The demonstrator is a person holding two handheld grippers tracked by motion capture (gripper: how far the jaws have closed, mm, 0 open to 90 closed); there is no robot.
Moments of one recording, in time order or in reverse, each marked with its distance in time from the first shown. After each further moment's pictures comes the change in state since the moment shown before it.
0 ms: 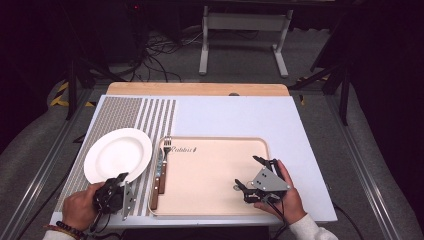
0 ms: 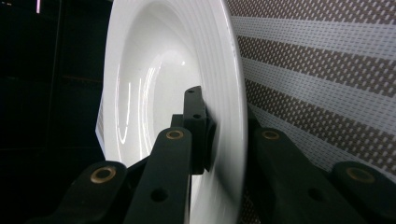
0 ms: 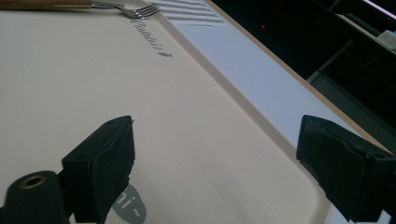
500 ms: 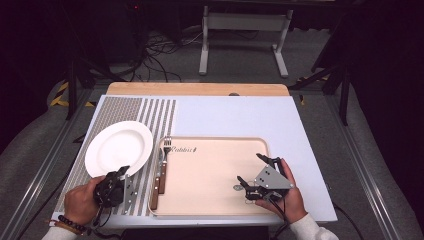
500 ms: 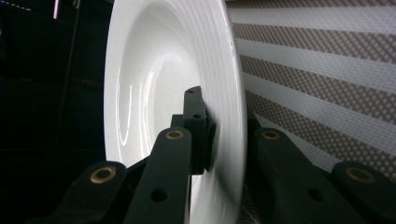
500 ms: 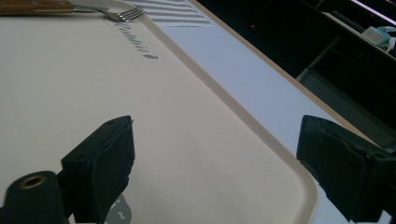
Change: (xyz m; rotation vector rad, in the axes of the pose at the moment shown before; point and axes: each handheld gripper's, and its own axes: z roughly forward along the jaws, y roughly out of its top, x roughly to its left) left arm 0.019 0.011 -0.001 -0.038 0.044 -0.026; right arm -0.006 -0.001 -0.002 -0.006 -0.041 0.031
